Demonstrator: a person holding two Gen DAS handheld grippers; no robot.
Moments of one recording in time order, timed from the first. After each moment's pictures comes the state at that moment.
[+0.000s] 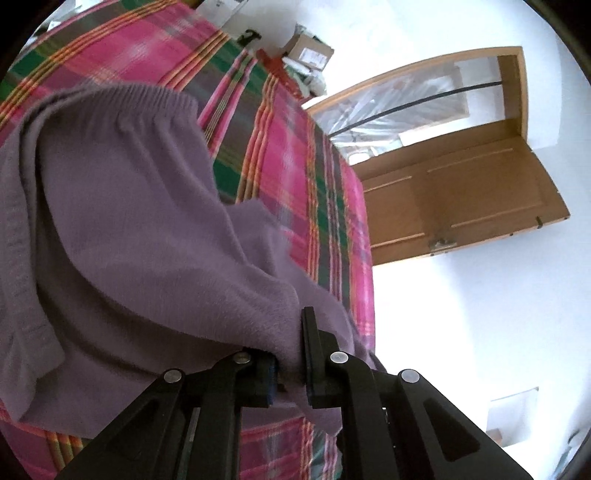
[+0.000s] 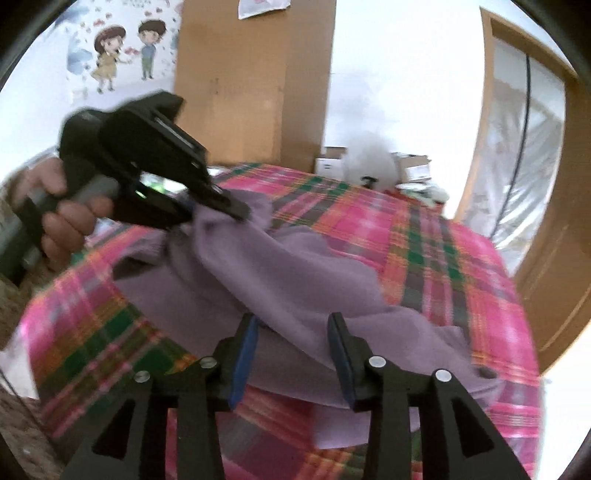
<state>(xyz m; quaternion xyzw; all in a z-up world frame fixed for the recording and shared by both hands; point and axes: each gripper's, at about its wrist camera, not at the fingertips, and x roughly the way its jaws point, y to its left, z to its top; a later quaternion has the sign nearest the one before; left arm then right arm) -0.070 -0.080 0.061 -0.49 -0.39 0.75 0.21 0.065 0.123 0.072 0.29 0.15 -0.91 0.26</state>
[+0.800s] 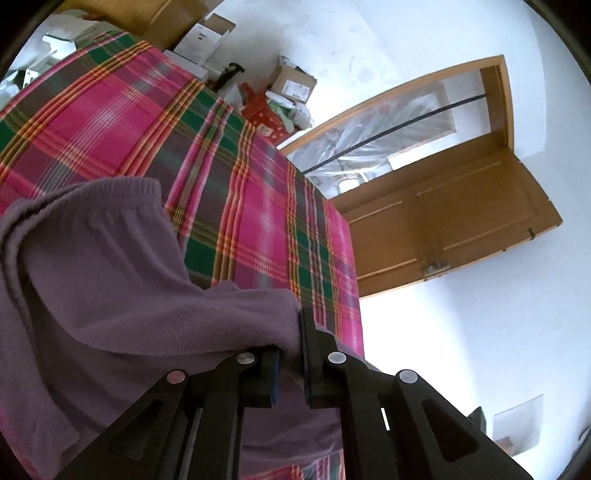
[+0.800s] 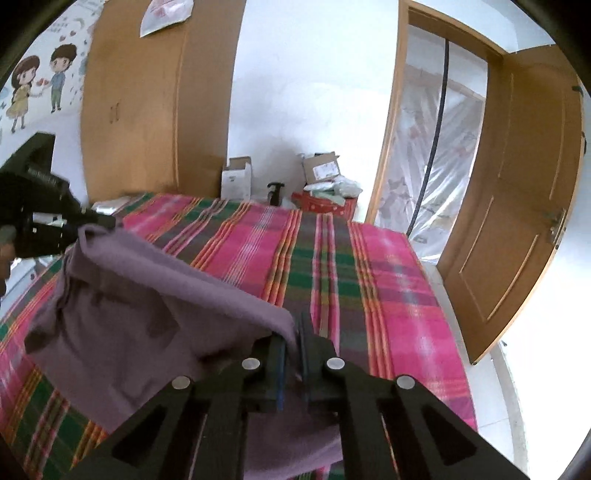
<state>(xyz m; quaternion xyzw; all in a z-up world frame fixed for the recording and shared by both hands) -0.118 -0.093 0.089 -0.44 -0.39 0.78 0.21 -0.014 0.172 0.113 0.28 0.10 -0.95 0.11</state>
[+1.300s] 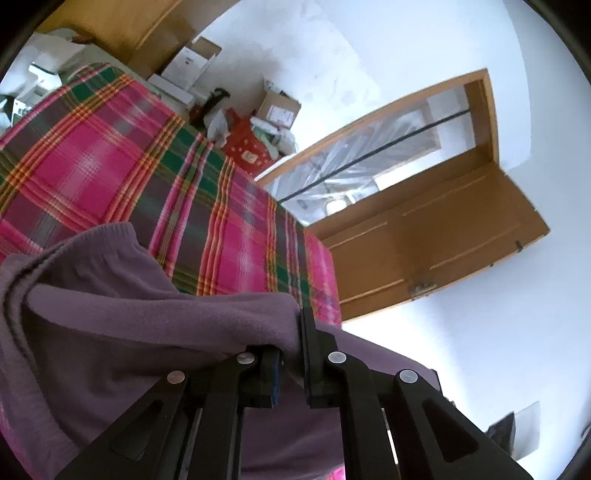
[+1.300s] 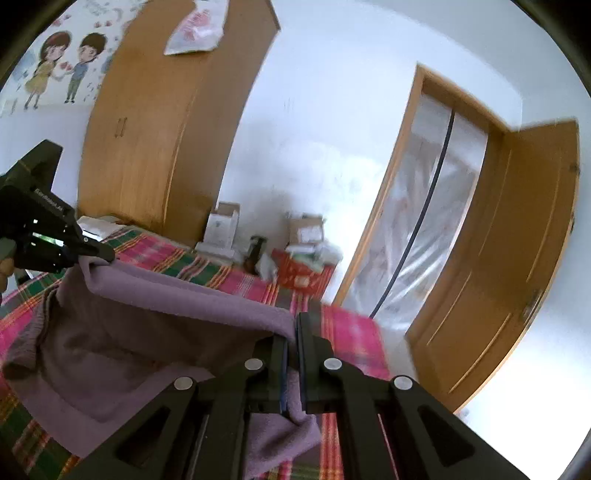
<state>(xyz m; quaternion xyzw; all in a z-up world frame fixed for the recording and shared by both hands) -0.123 -0.104 0.122 -0.38 -0.40 0.80 0.21 -0.021 0.139 0.179 0.15 0.19 -0.97 0.09</state>
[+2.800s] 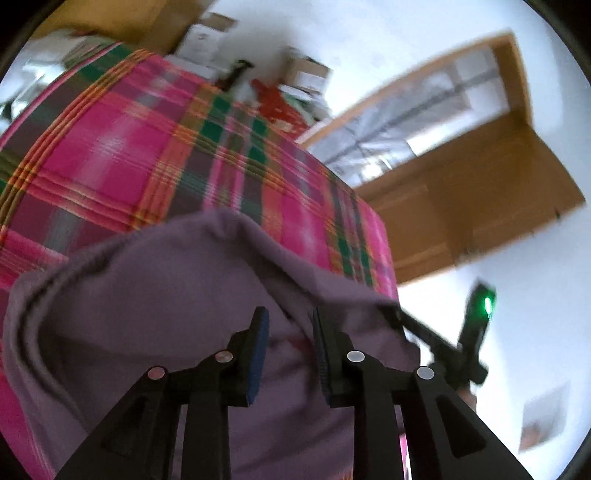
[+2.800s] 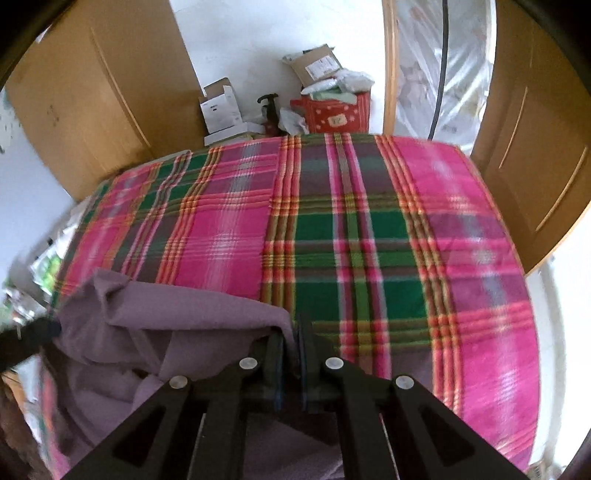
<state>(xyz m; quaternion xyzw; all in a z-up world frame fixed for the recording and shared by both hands) -0.148 -0.097 0.073 -0.47 -0.32 0.80 0.19 -0.207 0.158 0.076 0.50 -0.02 -0.86 0.13</state>
